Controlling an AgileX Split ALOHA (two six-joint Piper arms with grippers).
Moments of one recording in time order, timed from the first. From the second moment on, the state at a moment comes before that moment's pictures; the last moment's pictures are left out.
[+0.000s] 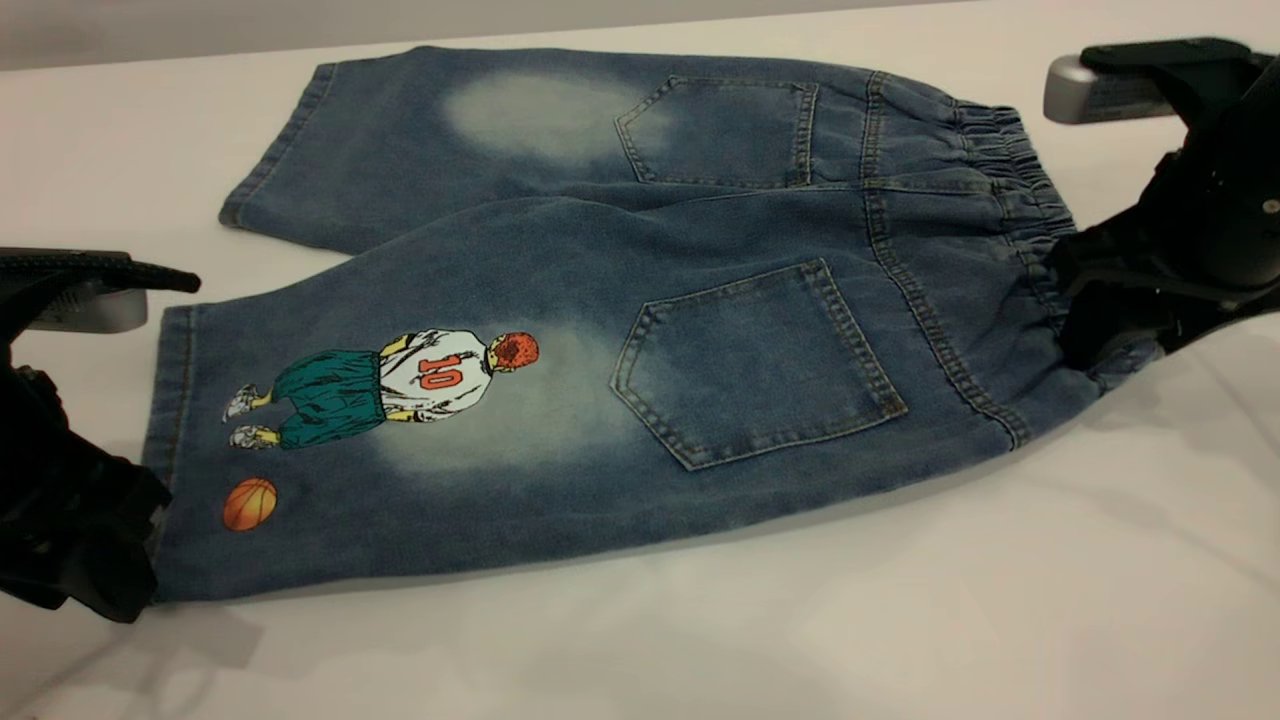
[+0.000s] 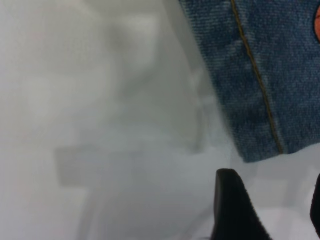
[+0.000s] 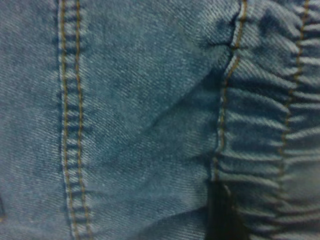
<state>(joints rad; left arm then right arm) -0.17 1.80 -0.50 -0.17 0.33 0.19 0.07 2.03 -0.83 0.48 0.24 -0.45</state>
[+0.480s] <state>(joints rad) -0.17 1.80 -0.50 -0.16 0.33 0.19 0.07 2.03 -0.83 0.49 0.23 -0.46</state>
